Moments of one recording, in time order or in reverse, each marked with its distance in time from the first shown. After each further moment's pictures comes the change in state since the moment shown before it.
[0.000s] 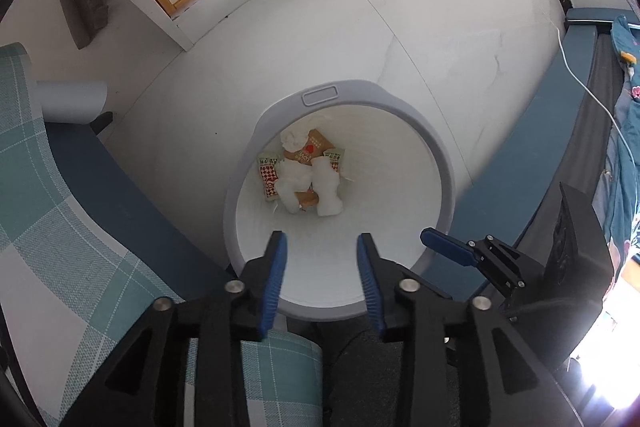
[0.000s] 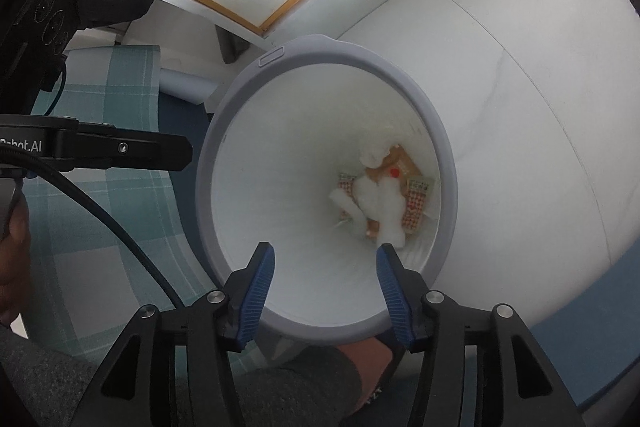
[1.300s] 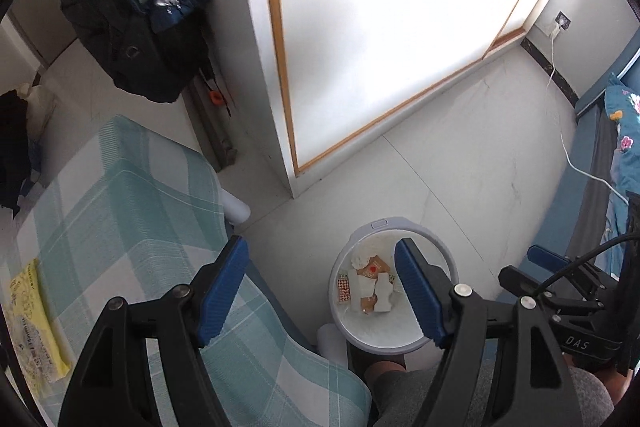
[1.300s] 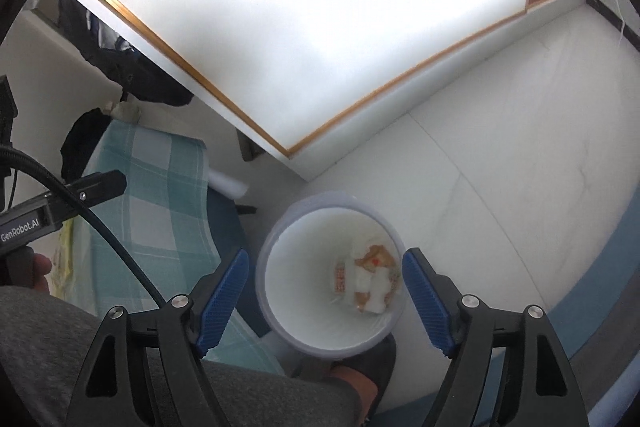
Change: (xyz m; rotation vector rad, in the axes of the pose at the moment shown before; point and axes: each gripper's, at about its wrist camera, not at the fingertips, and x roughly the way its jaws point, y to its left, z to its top) left arm -0.148 0.008 -0.106 -0.050 -0.660 0.247; right arm -0.157 0.056 0.001 -0.086 -0.367 -0.103
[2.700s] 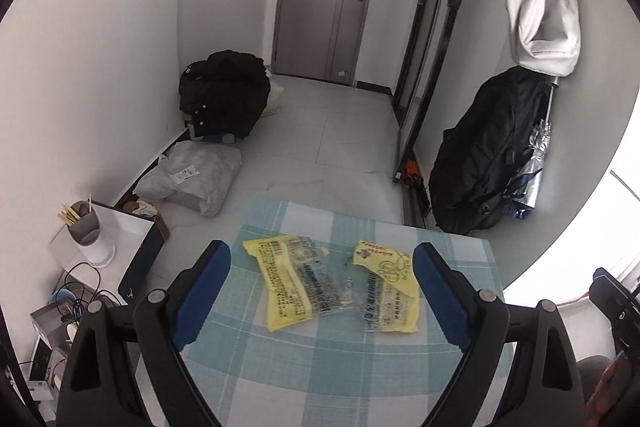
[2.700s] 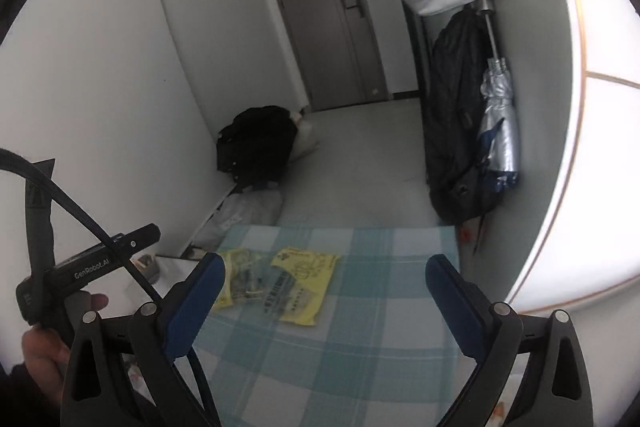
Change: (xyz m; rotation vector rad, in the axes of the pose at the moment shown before) left arm -0.191 0.275 -0.190 -0.691 -0.555 0.356; right arm -0.106 0.372 -0.060 -0.629 -0.337 0.353
